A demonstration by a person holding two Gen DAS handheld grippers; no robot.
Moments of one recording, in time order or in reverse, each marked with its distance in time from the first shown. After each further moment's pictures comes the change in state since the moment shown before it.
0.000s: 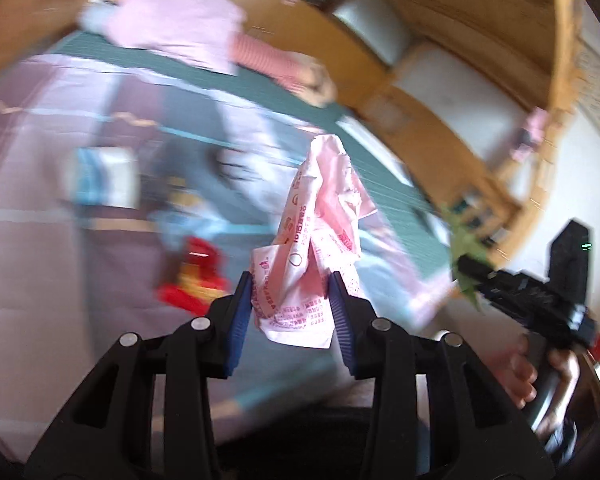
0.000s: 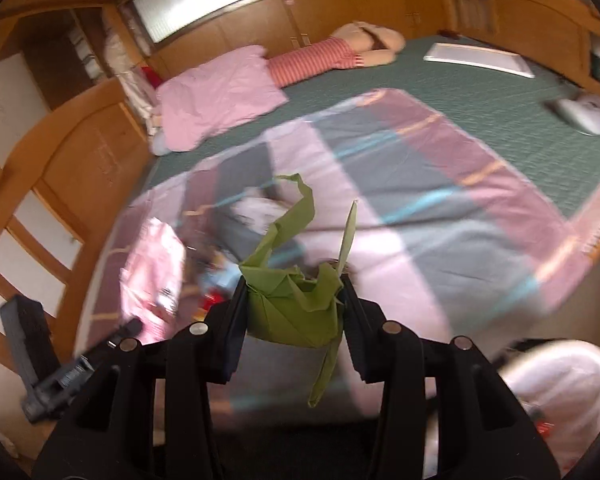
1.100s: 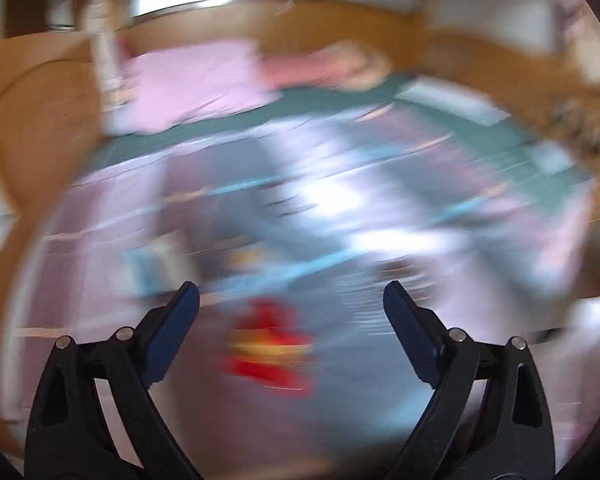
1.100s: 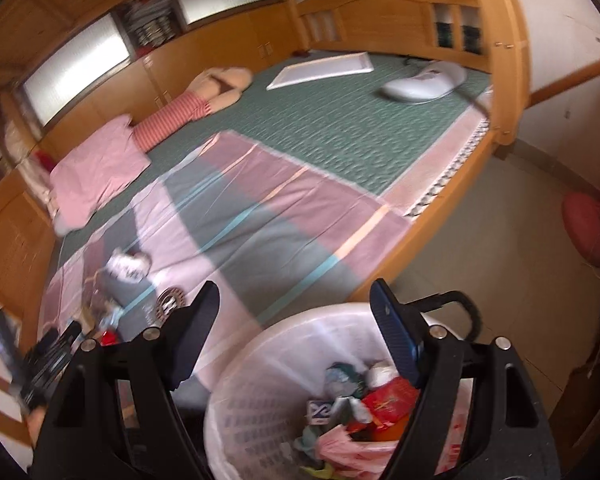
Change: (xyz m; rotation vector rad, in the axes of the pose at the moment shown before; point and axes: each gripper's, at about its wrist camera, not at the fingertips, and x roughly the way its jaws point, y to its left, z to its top) left arm 0.083 -0.031 0.015 0.346 0.027 0.661; right arm -0.073 -0.113 -0.032 0.254 -0.118 -0.228
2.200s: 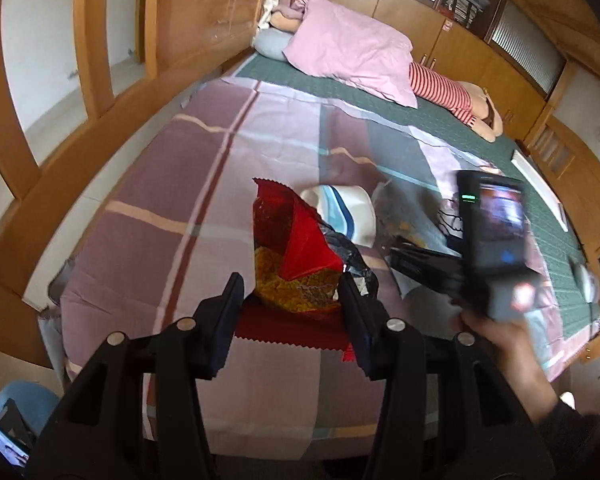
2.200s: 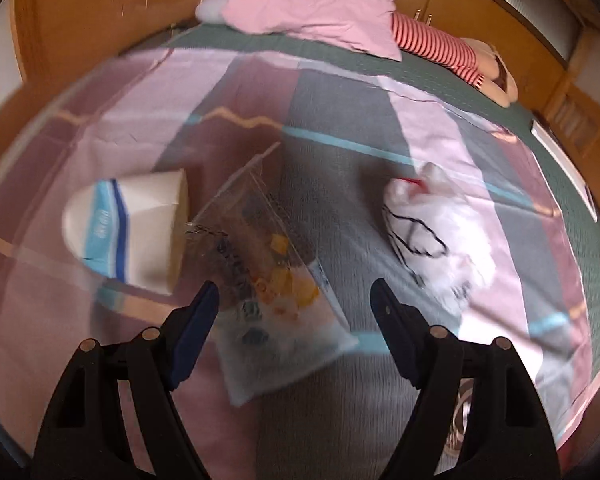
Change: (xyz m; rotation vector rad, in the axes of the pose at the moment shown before) left arm -0.062 0.175 -0.049 -0.509 0.068 0.026; right arm 0.292 0.412 -0.099 -0.847 0.218 0.094
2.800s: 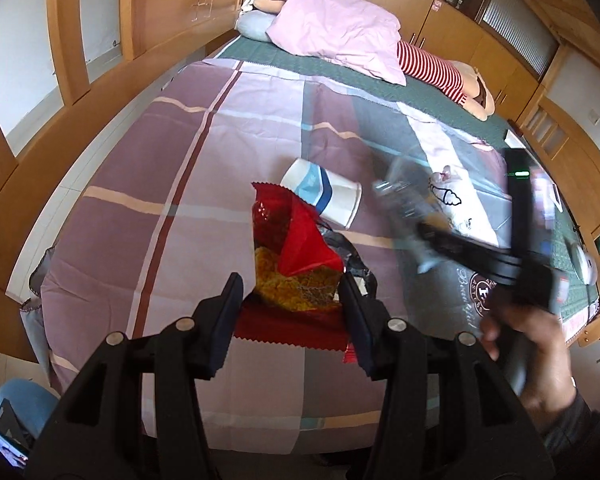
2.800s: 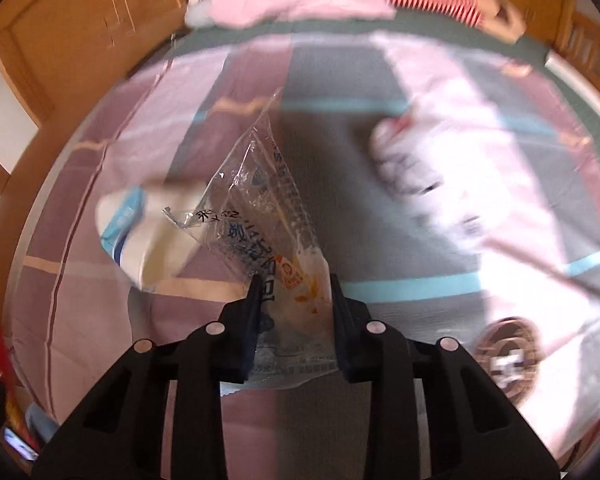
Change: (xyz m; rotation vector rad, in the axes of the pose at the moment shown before) left arm 0.019 -0.015 -0.014 0.038 0.059 -0.008; right arm -0.058 -0.043 -0.029 0.195 -0.026 0.172
